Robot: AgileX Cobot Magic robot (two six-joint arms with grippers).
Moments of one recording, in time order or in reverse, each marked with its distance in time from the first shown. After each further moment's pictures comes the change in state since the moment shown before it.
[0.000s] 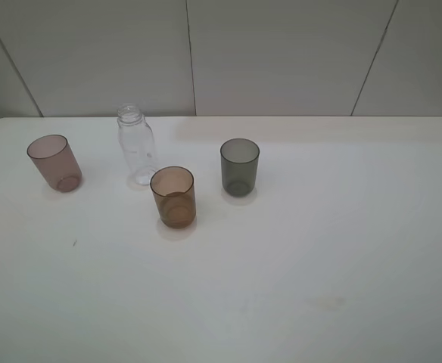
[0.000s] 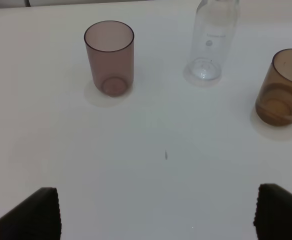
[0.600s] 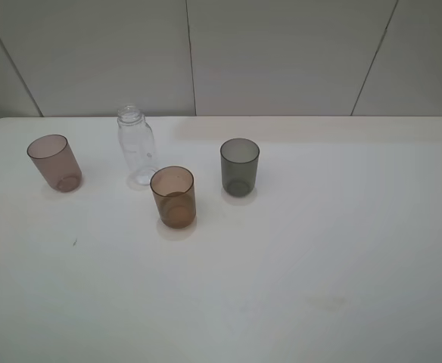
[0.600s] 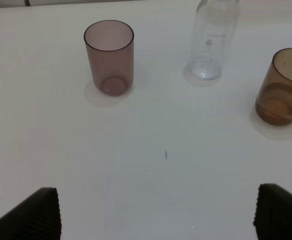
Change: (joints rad) left arm 0.000 0.000 0.001 0.000 0.000 0.001; right arm 0.000 0.000 0.000 0.000 0.000 0.000
